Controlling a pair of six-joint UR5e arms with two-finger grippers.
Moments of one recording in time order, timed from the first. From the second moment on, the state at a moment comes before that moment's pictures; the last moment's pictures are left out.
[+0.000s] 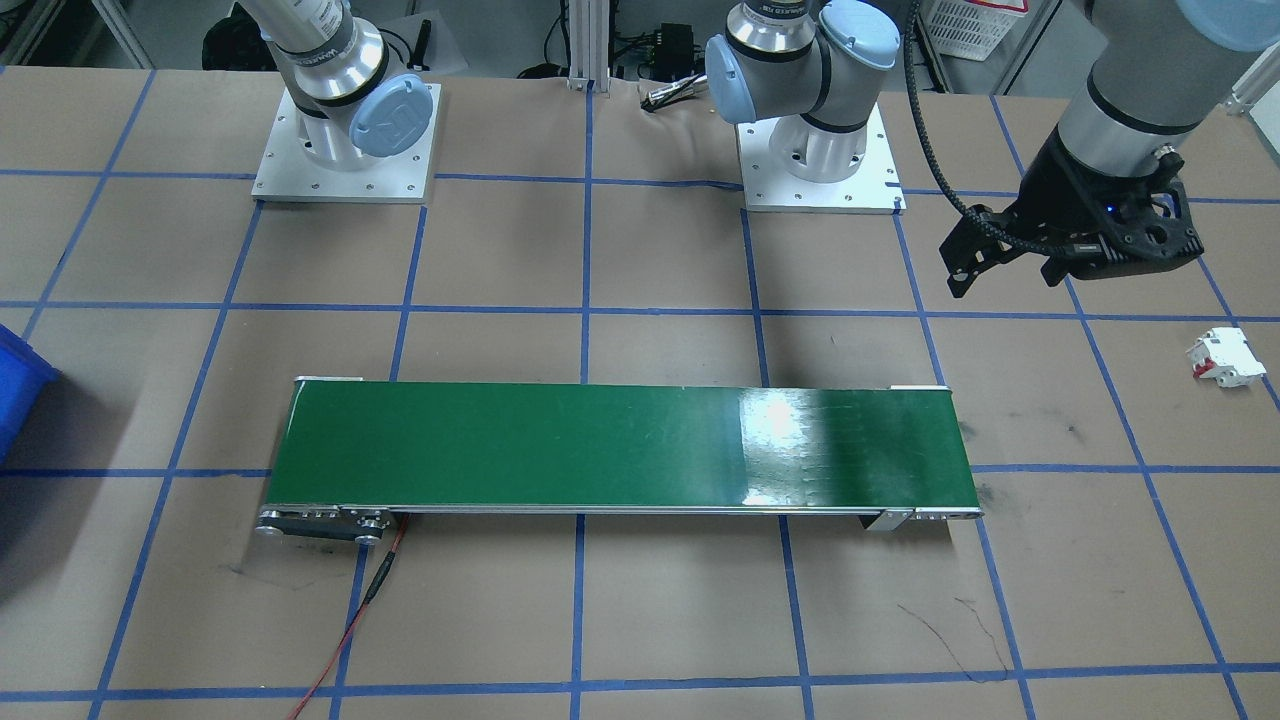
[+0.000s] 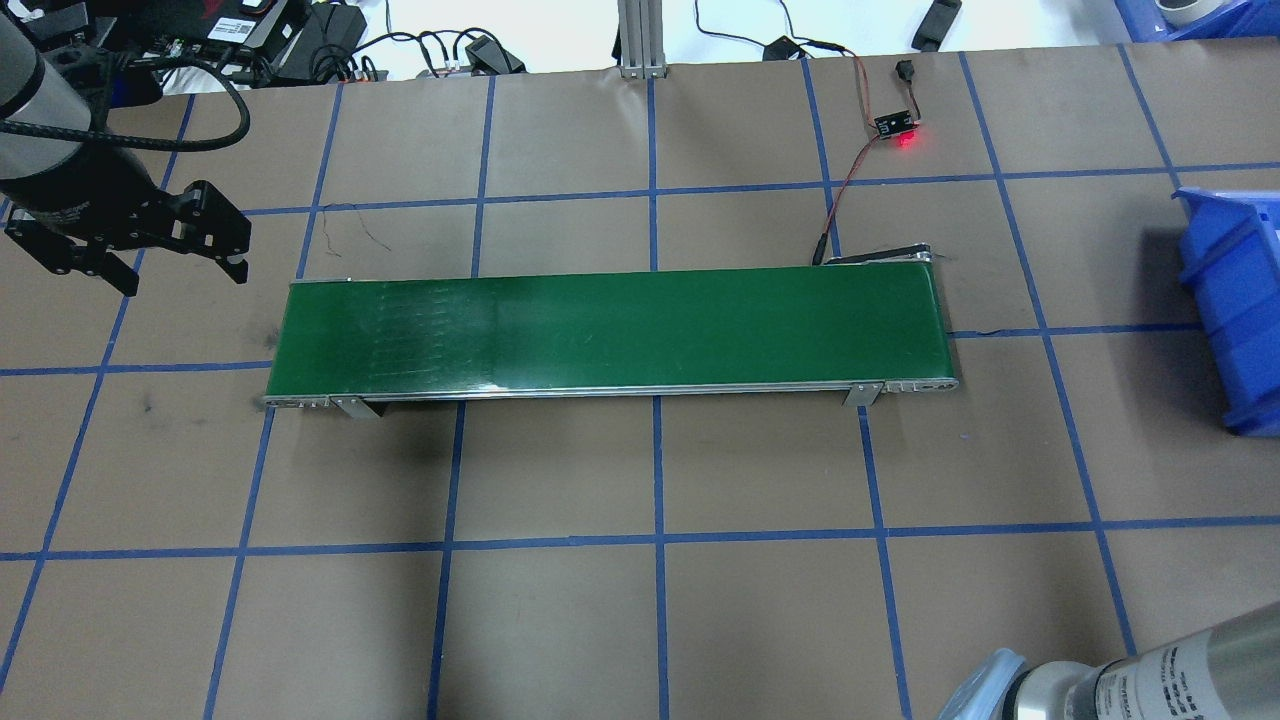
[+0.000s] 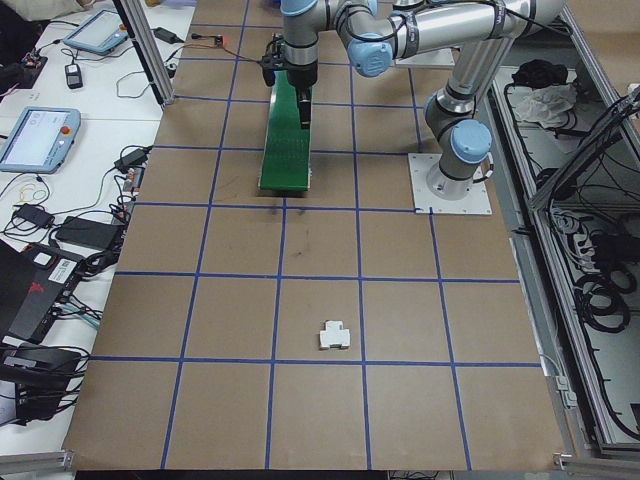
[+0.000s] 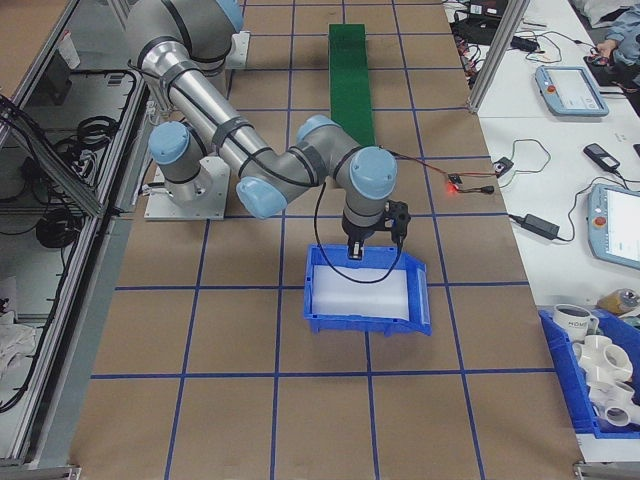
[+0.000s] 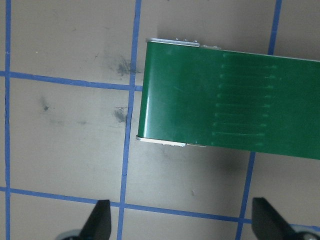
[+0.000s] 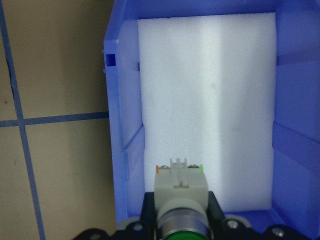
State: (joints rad) left arm -1.30 -1.52 -1.69 -1.49 1.63 0.15; right arm 0.73 -1.24 1.46 -1.74 -1.53 -0.75
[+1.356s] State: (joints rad) left arm -1.30 -1.52 -1.69 -1.49 1.63 0.15; right arm 0.73 -1.09 1.51 -1.86 -1.62 -0.89
